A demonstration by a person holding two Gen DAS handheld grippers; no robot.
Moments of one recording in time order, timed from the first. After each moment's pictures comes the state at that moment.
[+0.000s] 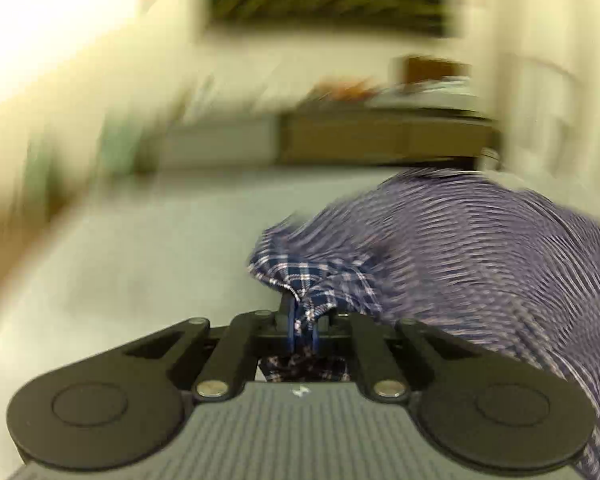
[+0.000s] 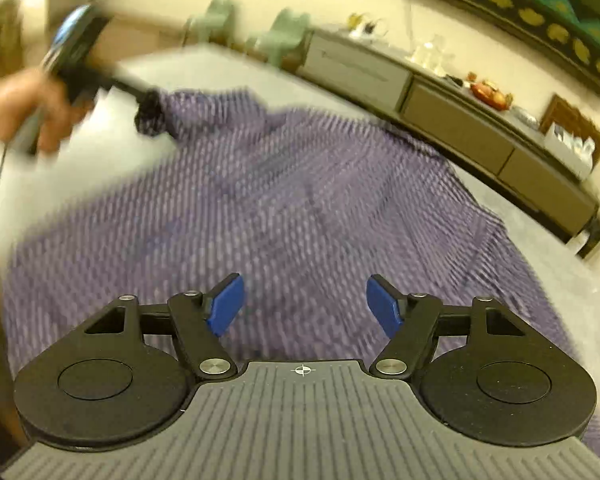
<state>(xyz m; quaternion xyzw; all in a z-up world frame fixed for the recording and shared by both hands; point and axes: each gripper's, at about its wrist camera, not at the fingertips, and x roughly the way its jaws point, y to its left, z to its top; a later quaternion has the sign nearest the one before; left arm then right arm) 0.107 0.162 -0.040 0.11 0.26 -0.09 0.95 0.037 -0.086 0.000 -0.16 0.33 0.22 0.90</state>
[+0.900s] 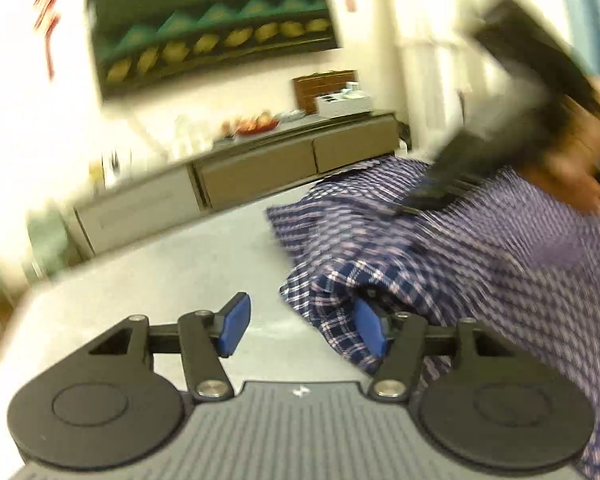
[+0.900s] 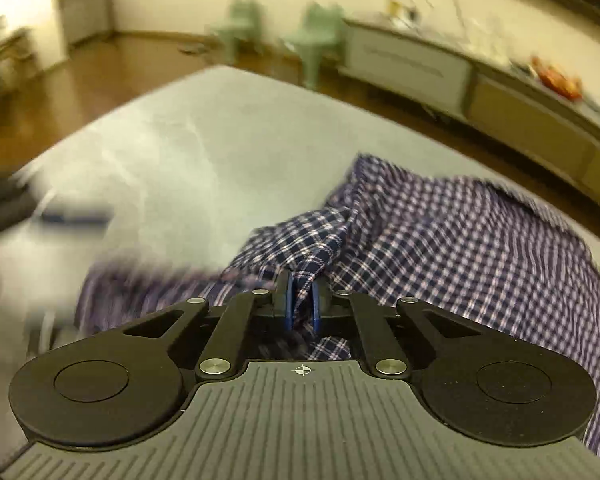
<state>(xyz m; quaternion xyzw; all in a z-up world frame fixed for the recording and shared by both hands) 0.131 0.218 -0.050 0.13 0.24 -0.20 0.94 0.219 0.059 -0.046 -0.15 0.36 0.30 0.87</state>
